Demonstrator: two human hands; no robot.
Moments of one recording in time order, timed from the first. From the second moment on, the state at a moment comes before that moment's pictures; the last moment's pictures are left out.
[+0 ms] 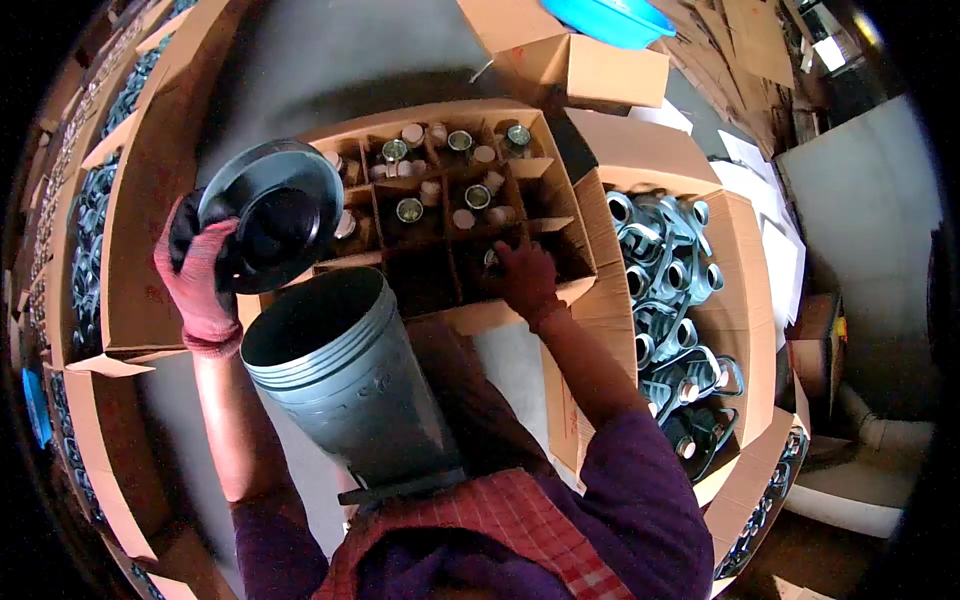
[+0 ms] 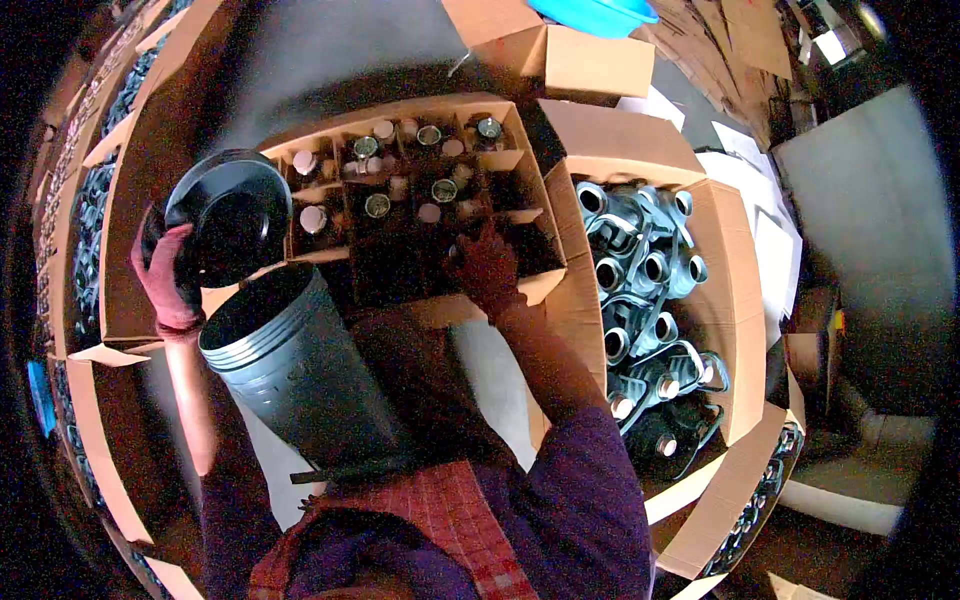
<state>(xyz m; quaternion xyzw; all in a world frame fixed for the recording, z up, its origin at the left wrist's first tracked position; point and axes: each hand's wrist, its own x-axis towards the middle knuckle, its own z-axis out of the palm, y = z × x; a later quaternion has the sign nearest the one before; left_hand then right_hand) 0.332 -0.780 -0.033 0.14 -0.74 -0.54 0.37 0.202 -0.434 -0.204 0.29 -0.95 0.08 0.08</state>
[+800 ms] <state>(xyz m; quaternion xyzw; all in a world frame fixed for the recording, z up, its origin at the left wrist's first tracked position) 0.284 -0.719 -0.172 0.11 -0.31 -0.94 0.12 0.197 -0.470 -0.059 0.32 -0.93 0.20 0.03</state>
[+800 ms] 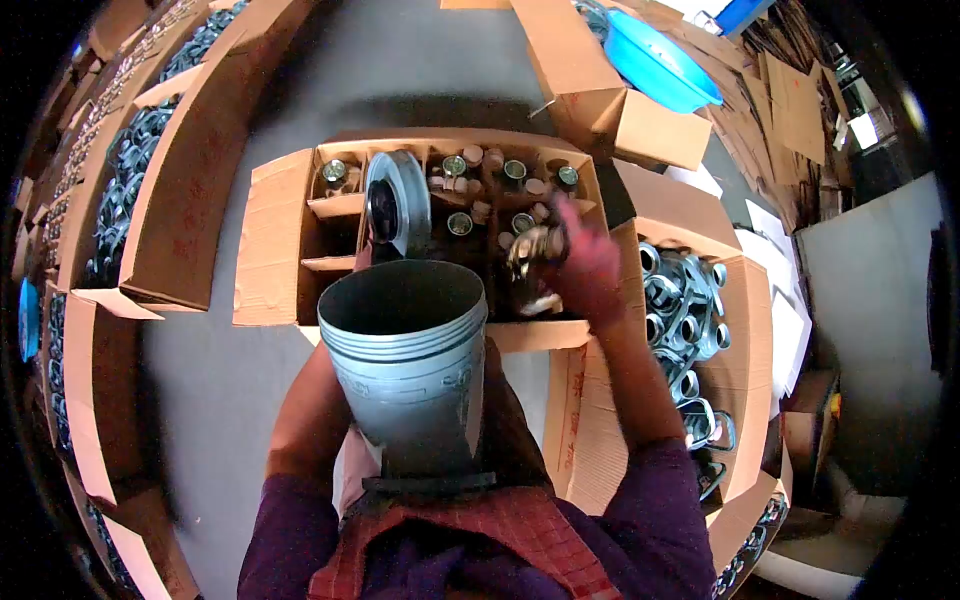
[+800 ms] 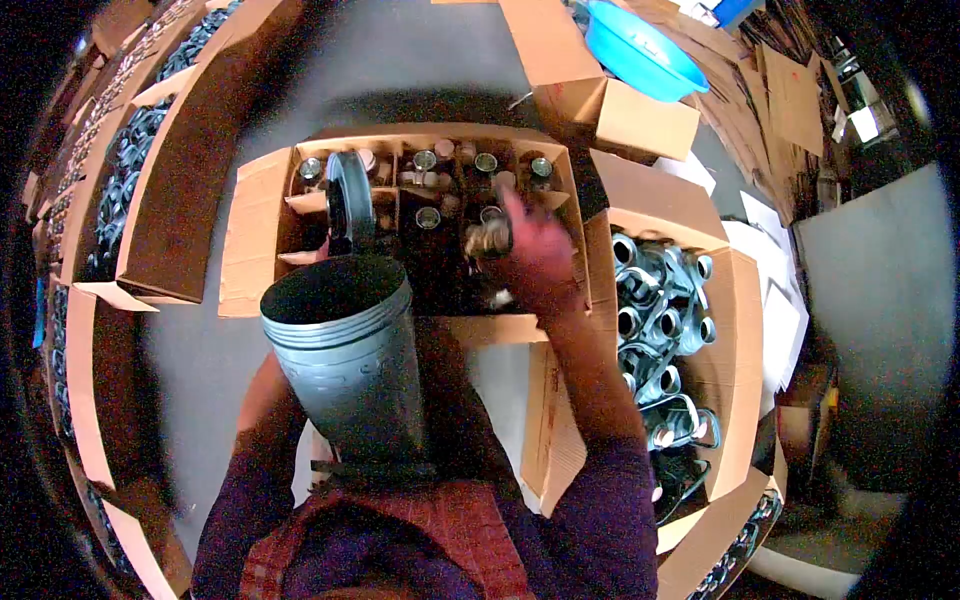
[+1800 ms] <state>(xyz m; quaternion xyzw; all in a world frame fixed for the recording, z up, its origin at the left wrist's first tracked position) 0.347 -0.727 -0.028 -0.07 -0.33 -0.93 0.16 0.231 -0.532 0.034 0.58 -0.62 0.38 -0.37</state>
